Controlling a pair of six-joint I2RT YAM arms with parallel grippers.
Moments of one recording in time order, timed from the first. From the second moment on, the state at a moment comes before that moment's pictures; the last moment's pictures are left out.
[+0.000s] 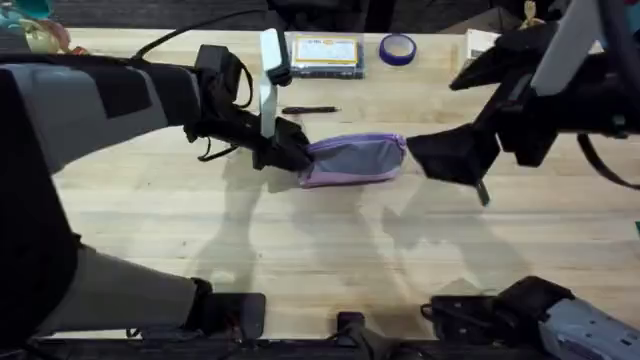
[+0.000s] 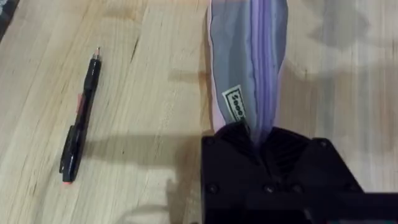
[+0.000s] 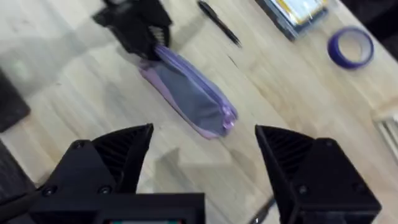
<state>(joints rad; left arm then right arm) -0.10 1.63 0.91 -0.62 0.88 1.11 0.47 1.01 1.28 -1.06 -0.19 -0.34</state>
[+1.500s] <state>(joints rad) -0.10 1.63 0.91 -0.62 0.88 1.11 0.18 1.52 1.28 -1.10 -0.37 -0.55</state>
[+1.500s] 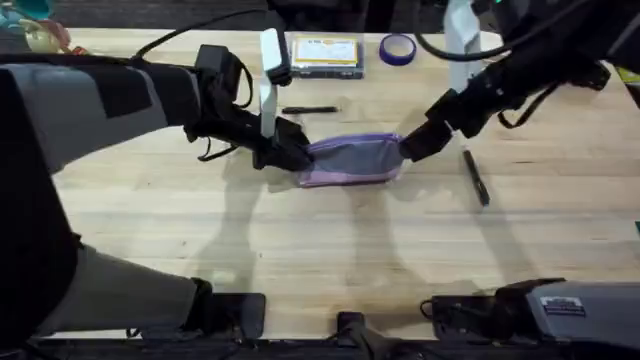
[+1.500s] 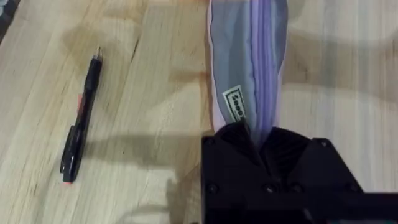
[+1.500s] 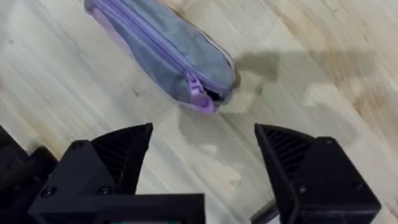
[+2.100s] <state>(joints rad) -0.10 1.63 0.91 -0.62 0.88 1.11 0.22 1.60 1.28 -1.05 -0.38 -0.58</state>
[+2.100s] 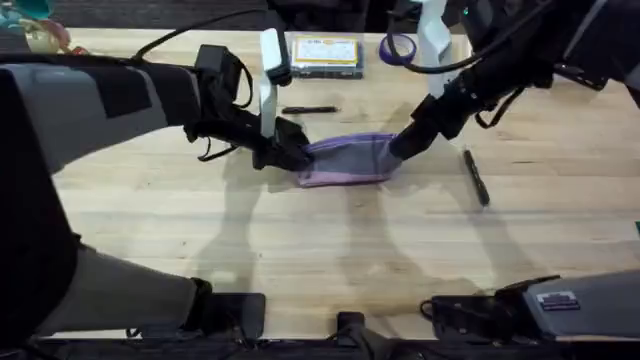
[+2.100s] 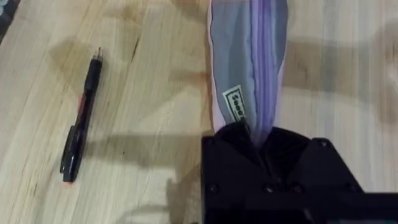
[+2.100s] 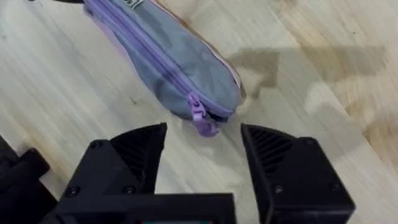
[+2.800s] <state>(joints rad) -0.10 1.63 0.91 -0.62 0.88 1.11 0.22 1.63 1.28 -1.03 -0.38 -0.59</state>
